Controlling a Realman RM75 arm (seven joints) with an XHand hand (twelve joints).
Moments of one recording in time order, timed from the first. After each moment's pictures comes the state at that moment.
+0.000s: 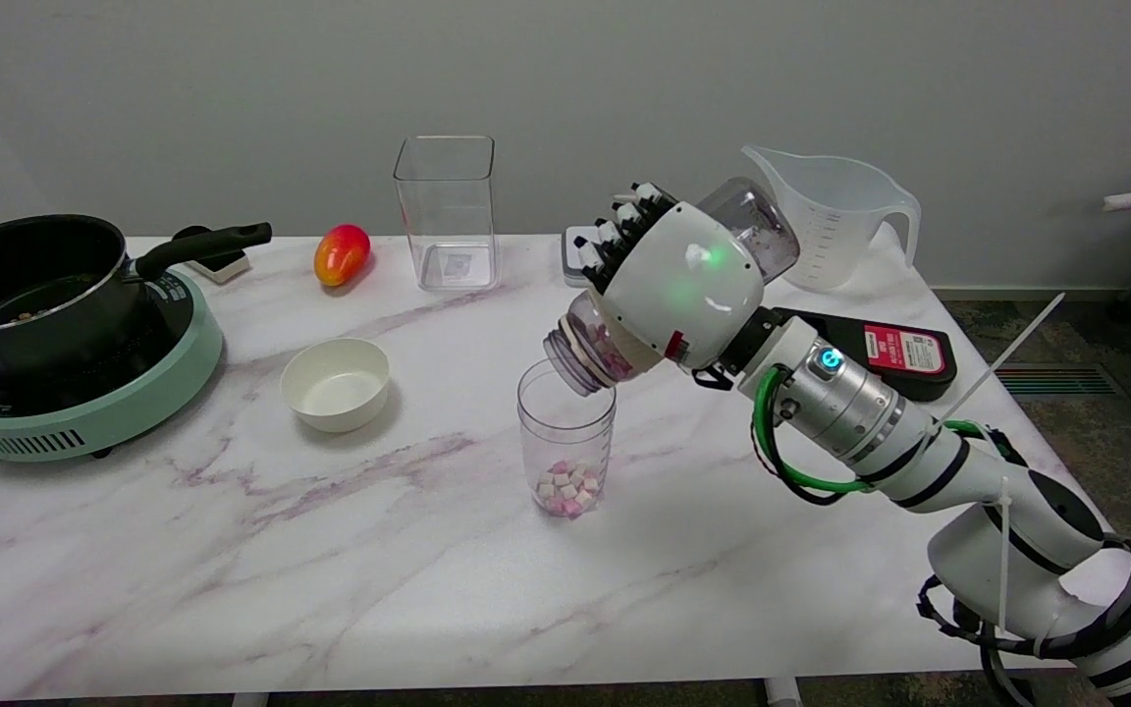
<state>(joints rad) -0.17 -1.08 -1.55 1.86 -0.61 0.54 0.21</state>
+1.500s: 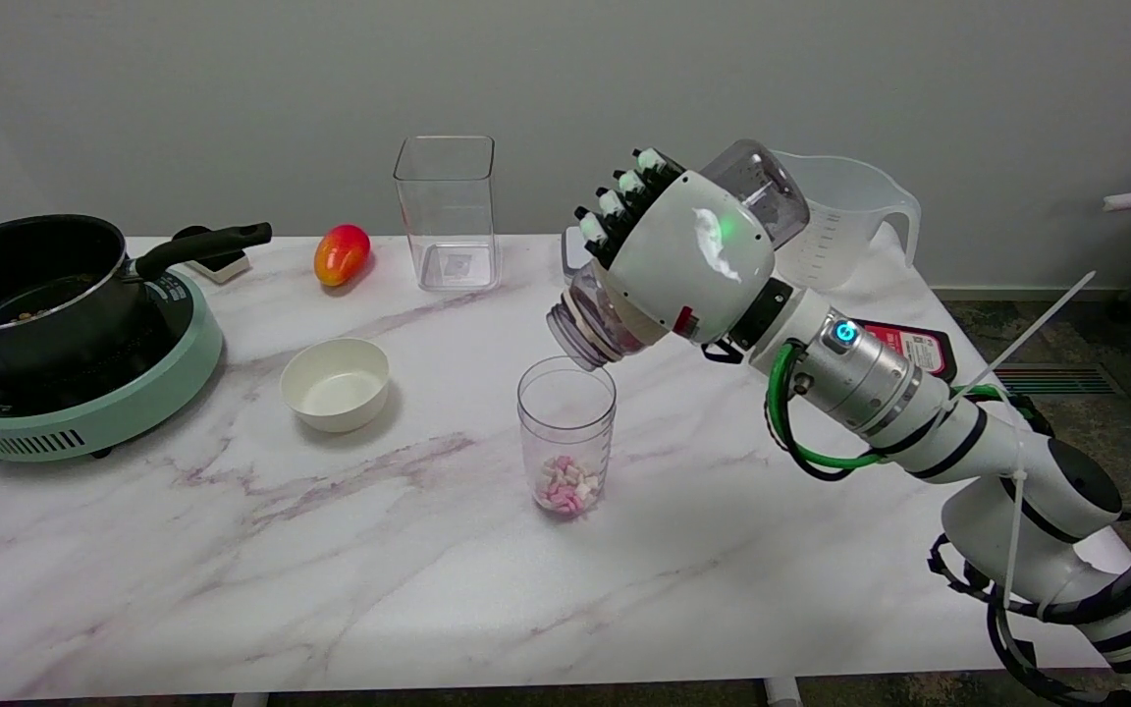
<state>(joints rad) -0.12 -1.07 -1.50 1.87 -0.70 0.60 0.30</state>
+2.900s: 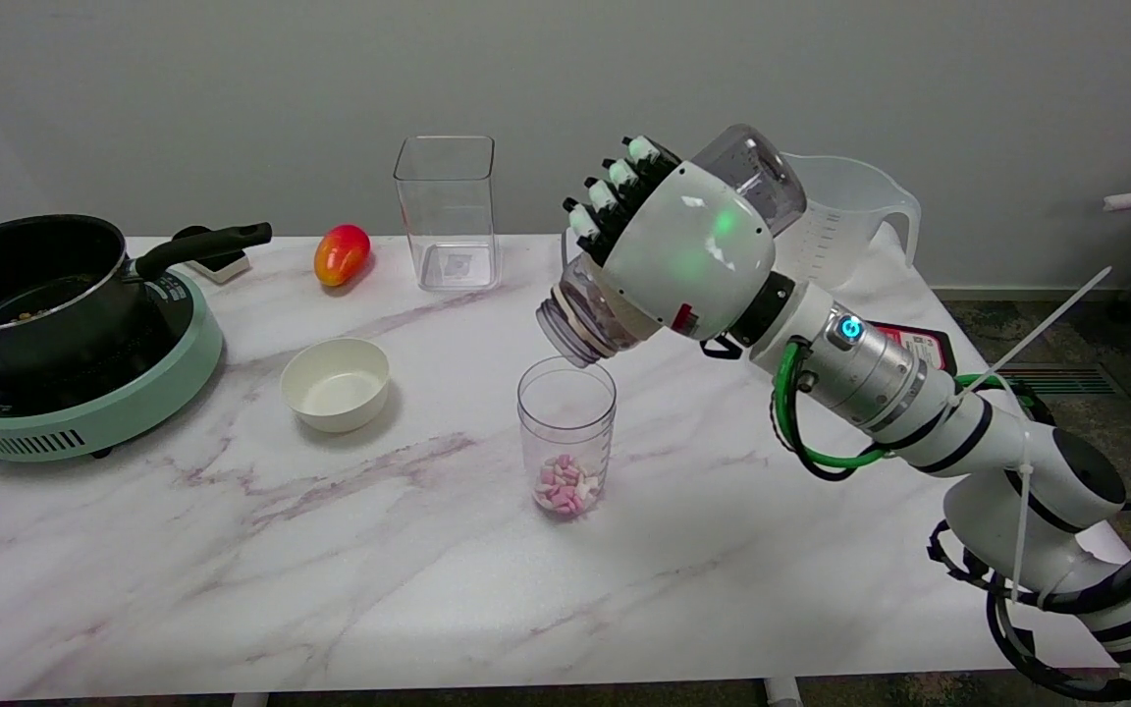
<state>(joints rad) -0.10 -1.06 -1.49 1.87 -0.70 0.65 0.32</state>
